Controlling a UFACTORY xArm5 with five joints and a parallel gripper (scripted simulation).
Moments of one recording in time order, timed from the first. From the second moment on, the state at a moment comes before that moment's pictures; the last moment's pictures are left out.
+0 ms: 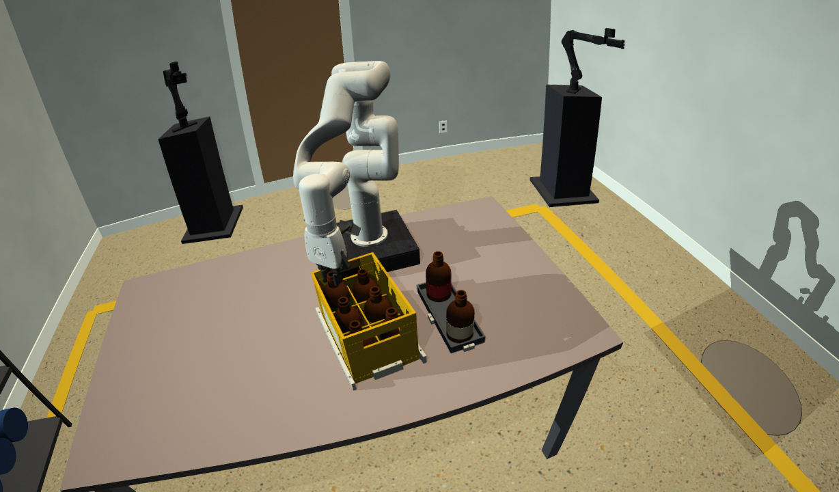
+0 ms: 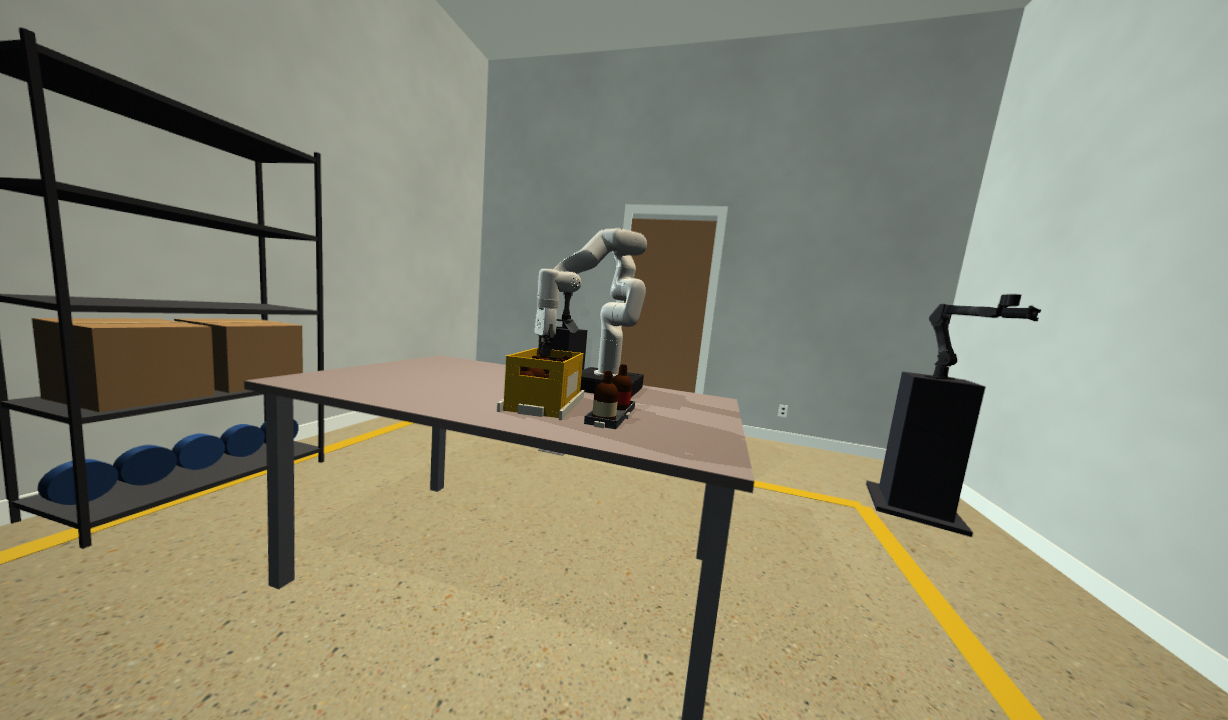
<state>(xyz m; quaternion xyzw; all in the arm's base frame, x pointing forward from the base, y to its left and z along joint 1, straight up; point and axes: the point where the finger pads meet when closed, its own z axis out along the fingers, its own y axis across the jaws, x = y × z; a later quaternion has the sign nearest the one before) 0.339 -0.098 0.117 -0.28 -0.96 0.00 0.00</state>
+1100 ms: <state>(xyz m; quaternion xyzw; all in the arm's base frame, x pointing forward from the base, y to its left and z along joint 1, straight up) 0.339 -0.098 0.115 -0.28 -0.96 0.00 0.00</state>
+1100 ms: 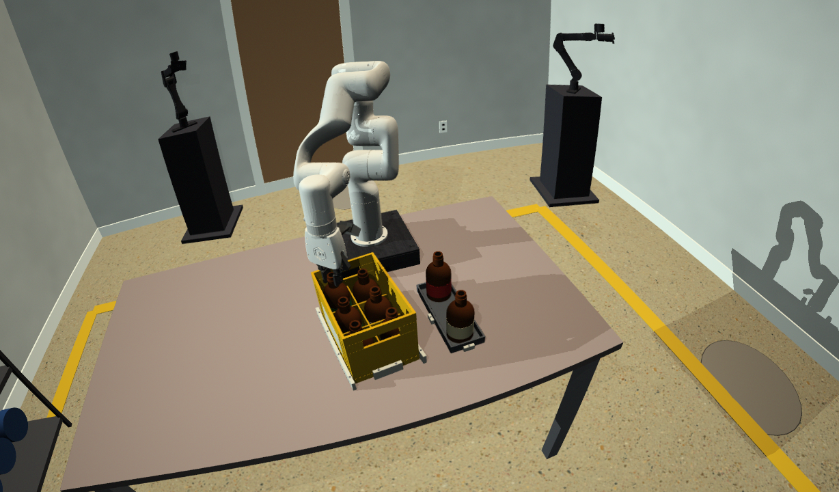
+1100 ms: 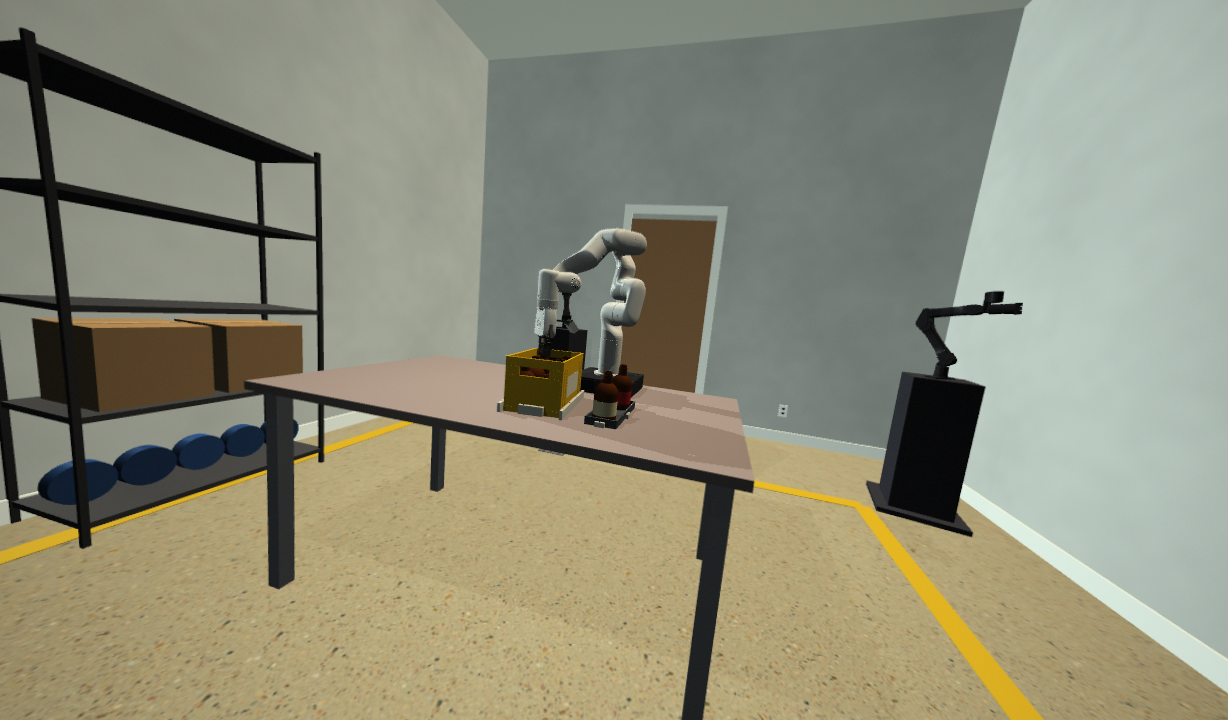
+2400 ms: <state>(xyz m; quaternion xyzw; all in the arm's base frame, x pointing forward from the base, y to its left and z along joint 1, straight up) 0.339 -0.098 0.101 -0.28 -0.96 0.00 0.00</state>
